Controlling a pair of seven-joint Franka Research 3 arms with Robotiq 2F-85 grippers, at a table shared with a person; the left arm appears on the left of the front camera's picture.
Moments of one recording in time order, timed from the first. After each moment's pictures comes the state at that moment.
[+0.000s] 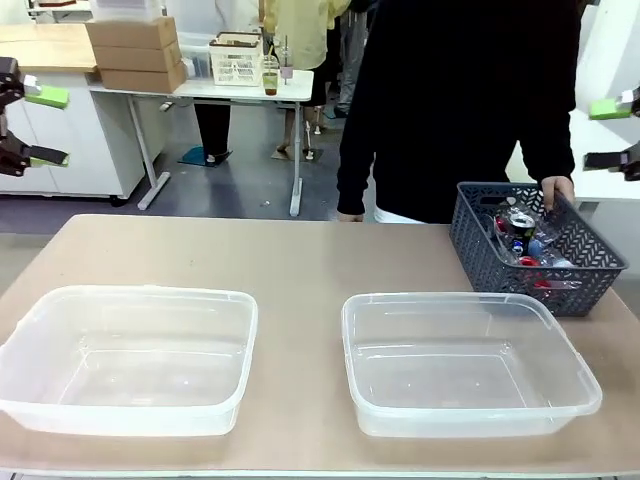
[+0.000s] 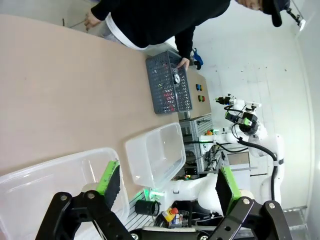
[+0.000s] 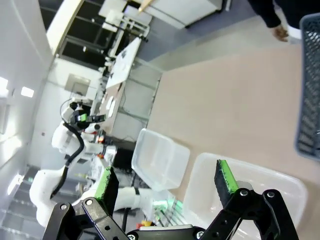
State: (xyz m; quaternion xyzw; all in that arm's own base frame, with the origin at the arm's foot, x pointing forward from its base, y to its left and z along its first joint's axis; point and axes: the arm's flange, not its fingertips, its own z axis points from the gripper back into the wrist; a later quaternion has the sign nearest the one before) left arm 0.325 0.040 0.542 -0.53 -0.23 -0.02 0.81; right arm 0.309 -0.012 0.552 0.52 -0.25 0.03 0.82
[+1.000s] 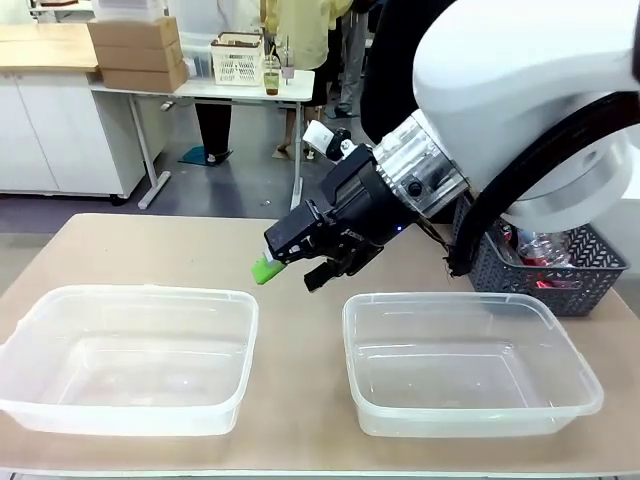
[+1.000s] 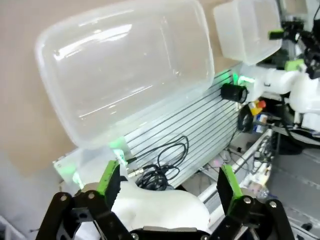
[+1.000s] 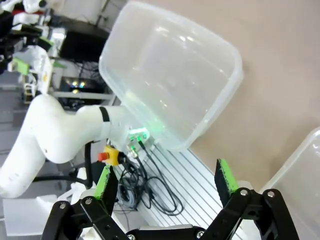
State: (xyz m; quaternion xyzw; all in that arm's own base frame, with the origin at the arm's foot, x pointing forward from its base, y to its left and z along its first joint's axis) left arm 0.230 0.044 0.542 -0.31 -0.01 -0.17 0.94; right arm 0.259 0.343 0.484 0.37 -0.06 0.24 0.89
